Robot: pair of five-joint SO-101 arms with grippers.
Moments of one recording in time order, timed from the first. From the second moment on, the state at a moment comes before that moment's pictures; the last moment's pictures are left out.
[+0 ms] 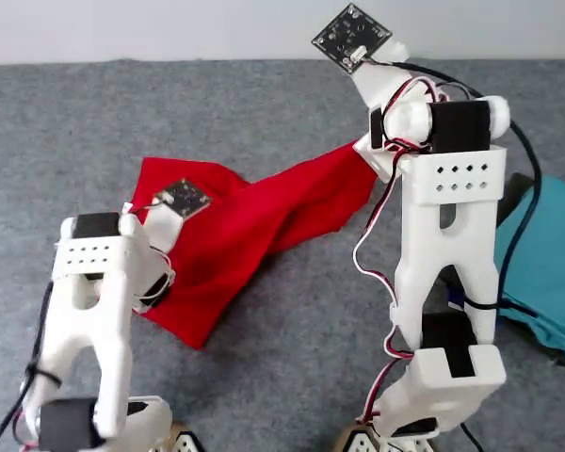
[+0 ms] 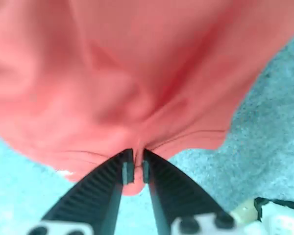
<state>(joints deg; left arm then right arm) -7.5 -18.2 35.6 85.6 -32.7 -8.2 8.9 -45.1 100.3 37.8</state>
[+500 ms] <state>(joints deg) 9.6 -20.1 42.5 84.0 -24.1 -8.2 9.7 -45.1 100.3 37.8</state>
